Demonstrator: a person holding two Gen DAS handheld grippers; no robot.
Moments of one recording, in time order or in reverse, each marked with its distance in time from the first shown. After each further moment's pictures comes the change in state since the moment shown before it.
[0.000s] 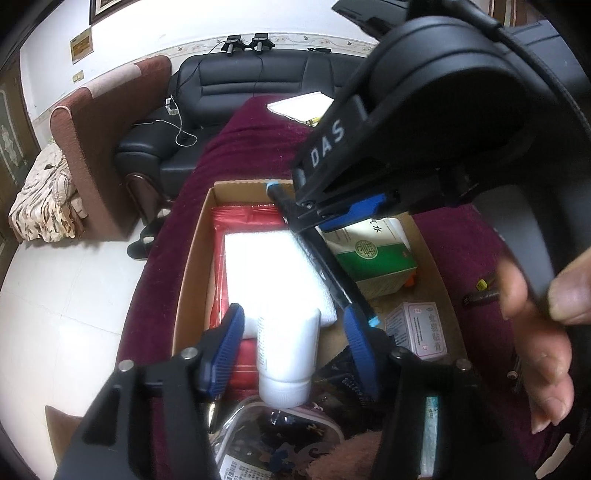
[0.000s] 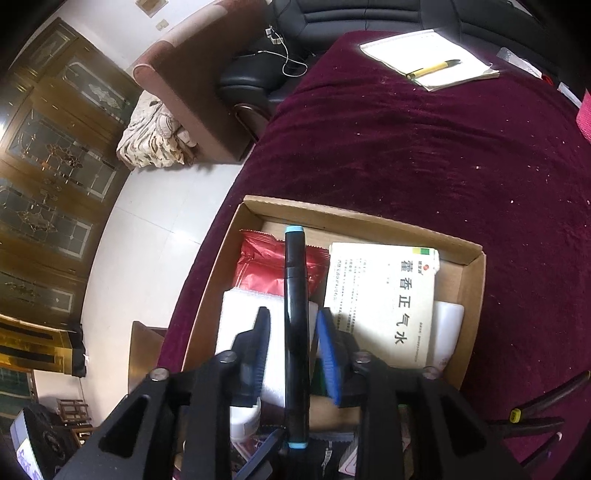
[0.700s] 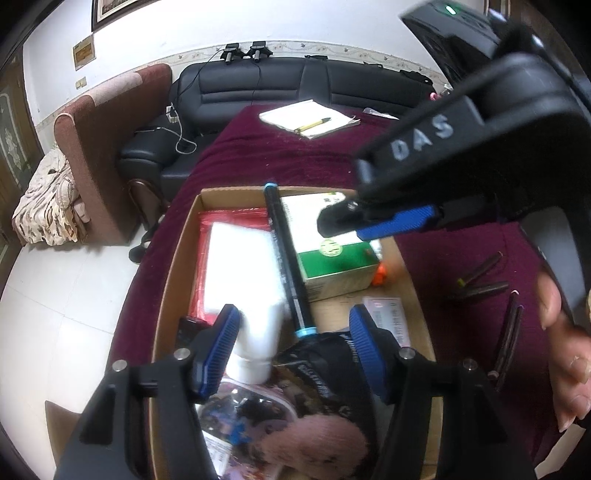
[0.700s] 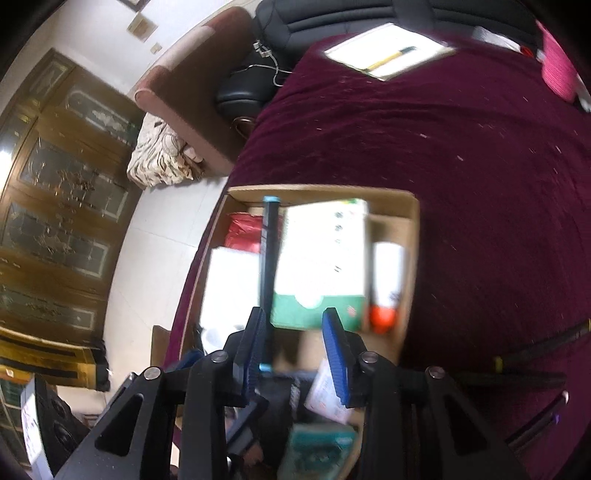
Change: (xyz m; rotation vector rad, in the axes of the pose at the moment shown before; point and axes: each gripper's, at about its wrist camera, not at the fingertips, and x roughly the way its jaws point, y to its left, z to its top) left arm -0.023 -0.032 -0.008 0.007 -0.029 0.008; right arm -0.047 -0.046 -0.044 0.091 -0.033 0.080
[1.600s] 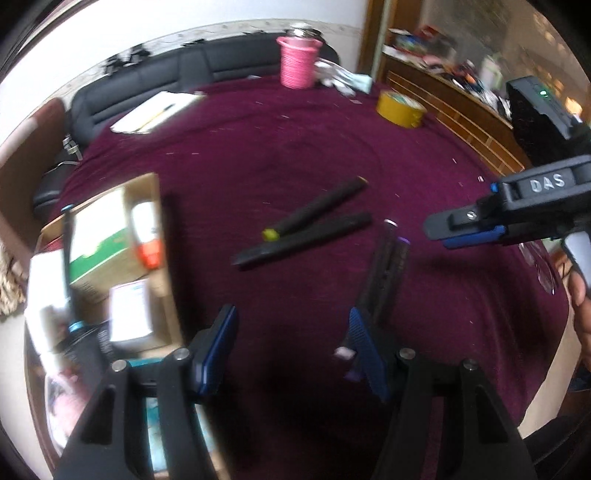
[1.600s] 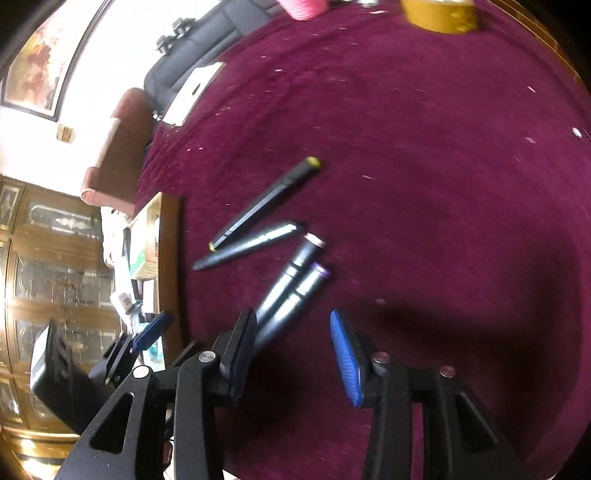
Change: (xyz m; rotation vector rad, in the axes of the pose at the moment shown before) left arm 0.016 -0.180 -0.034 0.313 0.125 -0.218; right arm -0.131 -0.236 -0.151 0.422 -0.110 -0.010
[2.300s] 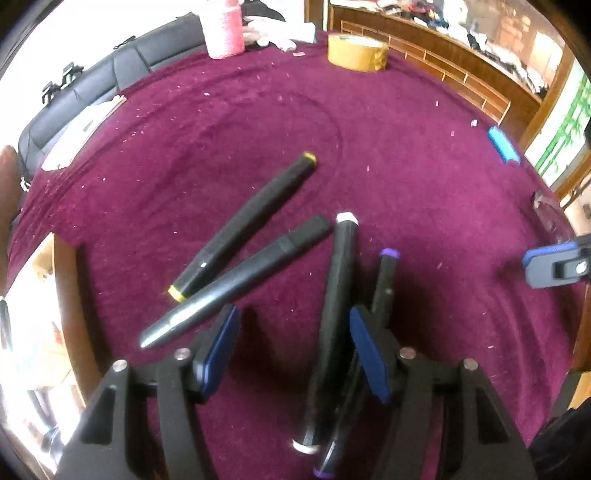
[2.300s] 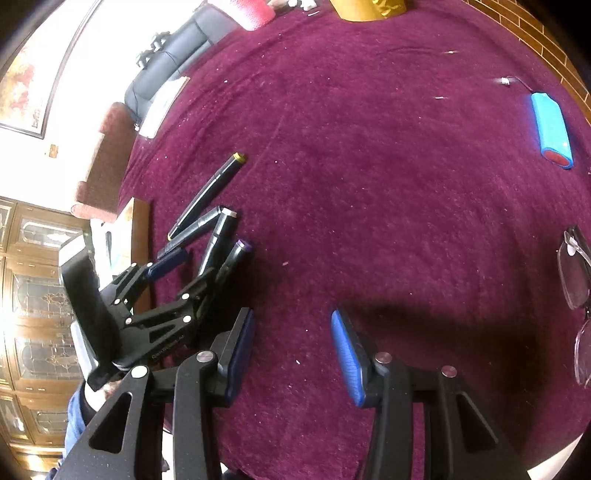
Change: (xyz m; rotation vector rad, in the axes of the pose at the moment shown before) left arm 0.084 -0.051 0.040 0.217 0.151 -0.008; right arm -0.033 -0.056 -0.026 0.054 -0.012 -0.035
